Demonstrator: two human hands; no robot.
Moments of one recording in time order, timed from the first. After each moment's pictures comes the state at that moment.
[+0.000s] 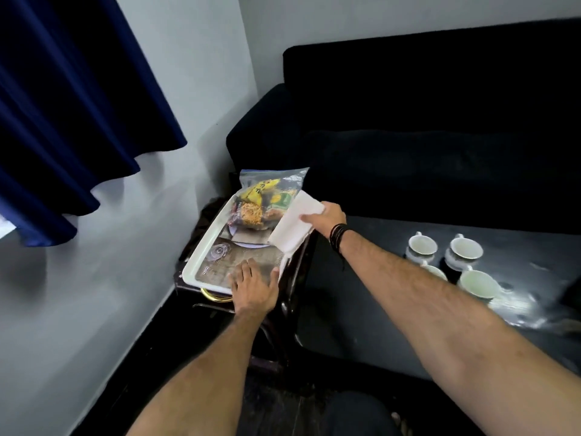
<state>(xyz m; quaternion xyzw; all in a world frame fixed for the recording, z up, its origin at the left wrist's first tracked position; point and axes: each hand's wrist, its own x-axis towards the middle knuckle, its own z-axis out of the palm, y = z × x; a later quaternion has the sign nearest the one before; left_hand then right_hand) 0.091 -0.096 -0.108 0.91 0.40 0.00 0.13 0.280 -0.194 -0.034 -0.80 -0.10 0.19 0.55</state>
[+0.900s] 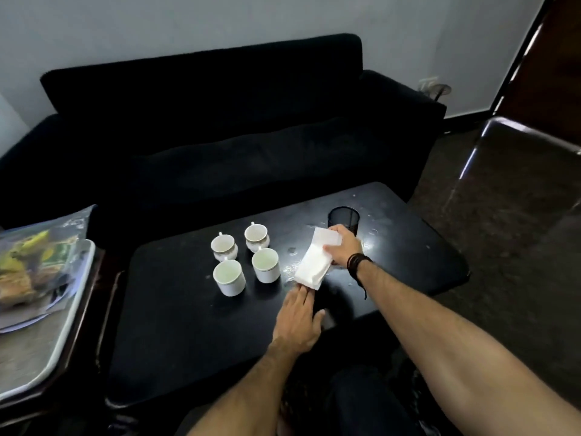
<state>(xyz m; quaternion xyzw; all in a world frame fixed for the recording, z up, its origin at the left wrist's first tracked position) 0.183 -0.523 -0.160 0.98 -0.15 -0.03 0.13 0.299 -0.674 -0.091 -0.84 0.13 0.03 0.52</state>
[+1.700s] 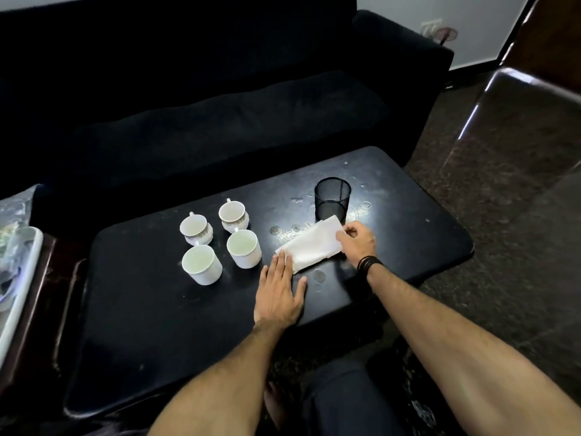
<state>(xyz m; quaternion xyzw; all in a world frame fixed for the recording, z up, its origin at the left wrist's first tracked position) 0.233 -0.528 -0.221 0.99 -0.08 -0.01 0.13 0.313 -0.723 -0.177 -0.80 0.23 -0.06 0.55</state>
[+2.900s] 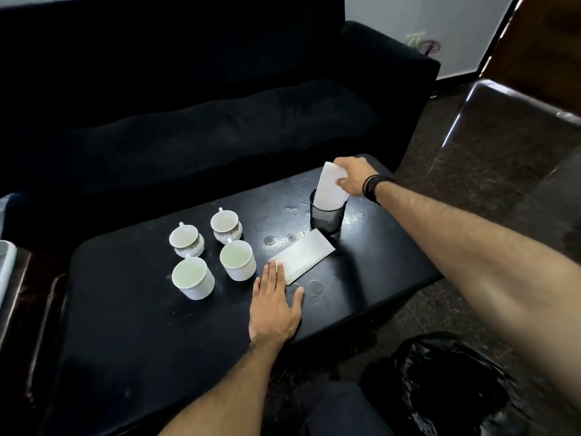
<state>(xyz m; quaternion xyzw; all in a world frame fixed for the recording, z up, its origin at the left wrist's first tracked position) 0.238 -0.527 -0.229 0.99 -0.04 -0.01 0.14 0.434 -0.761 -0.062 -0.98 -0.01 0.02 0.22</state>
